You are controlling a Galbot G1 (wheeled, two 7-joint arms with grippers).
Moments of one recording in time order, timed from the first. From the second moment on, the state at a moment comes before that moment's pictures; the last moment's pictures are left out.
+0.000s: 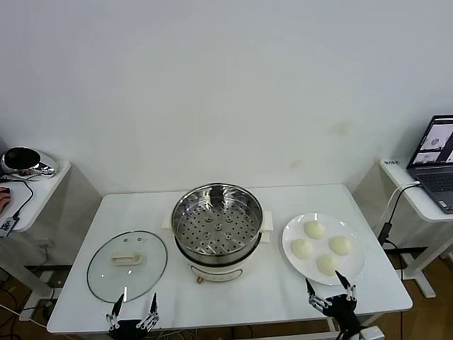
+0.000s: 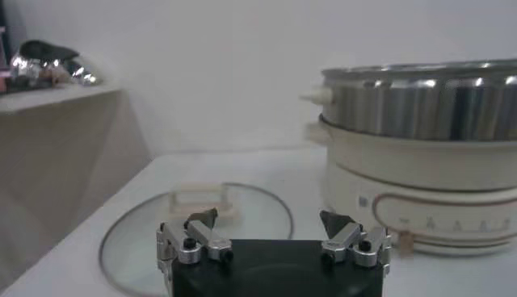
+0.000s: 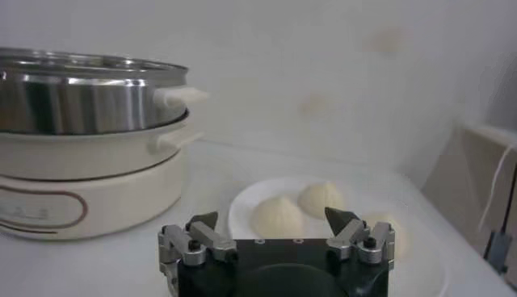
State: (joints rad) left arm 1.83 -1.39 -0.54 -2.00 -0.10 -0.13 -0.12; right arm -1.63 1.22 0.68 1.97 -0.02 -0.02 -0.20
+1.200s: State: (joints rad) left arm 1.77 -1.33 -0.59 -2.02 0.07 -0.07 -0.14; right arm -0.39 0.58 -0.16 1.40 -0.29 -0.02 -0.98
